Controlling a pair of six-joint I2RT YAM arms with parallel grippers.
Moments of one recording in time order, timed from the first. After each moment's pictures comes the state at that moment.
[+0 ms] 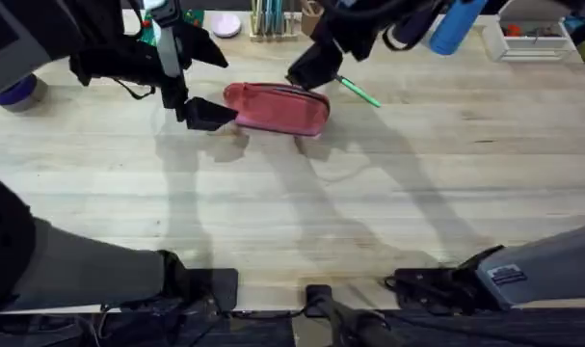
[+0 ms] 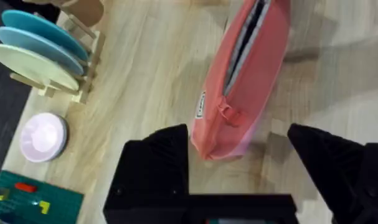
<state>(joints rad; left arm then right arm) 0.18 1.63 1.17 -0.82 0.84 1.47 0.45 1.69 1.63 -0.90 -0.45 -0.52</state>
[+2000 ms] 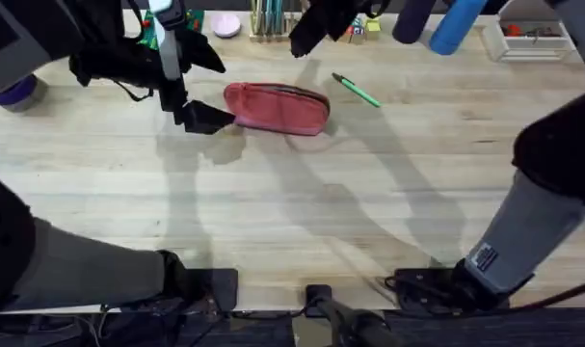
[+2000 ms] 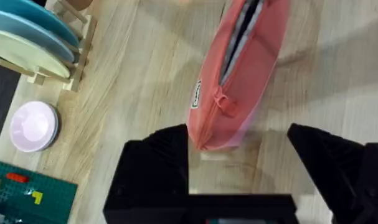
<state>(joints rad) 0.18 1.62 1.17 -0.85 0.79 1.47 0.48 2.04 2.17 -1.33 -0.38 -0.48</state>
